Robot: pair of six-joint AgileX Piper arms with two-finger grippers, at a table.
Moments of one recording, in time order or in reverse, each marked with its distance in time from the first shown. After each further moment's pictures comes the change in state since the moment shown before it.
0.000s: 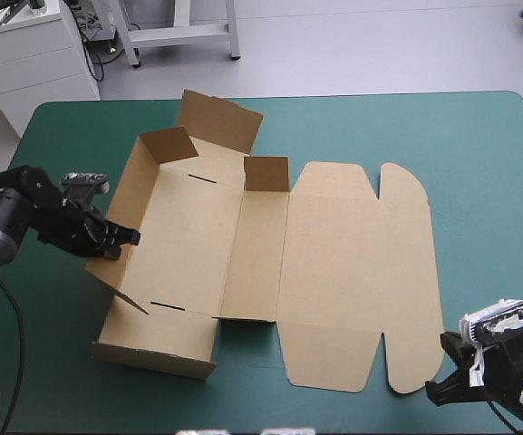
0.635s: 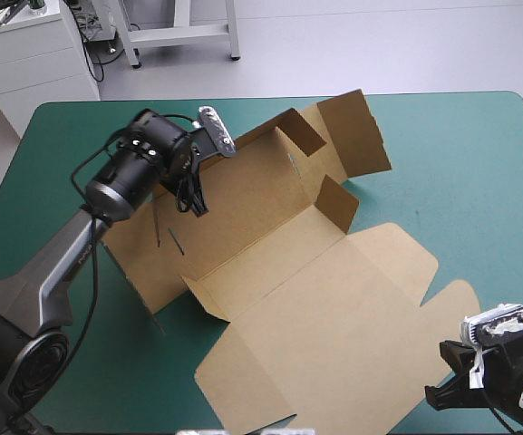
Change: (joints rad) left arm -0.586 0.269 -0.541 0.608 0.024 0.198; right arm 0.000 0.000 0.000 0.015 0.049 0.039
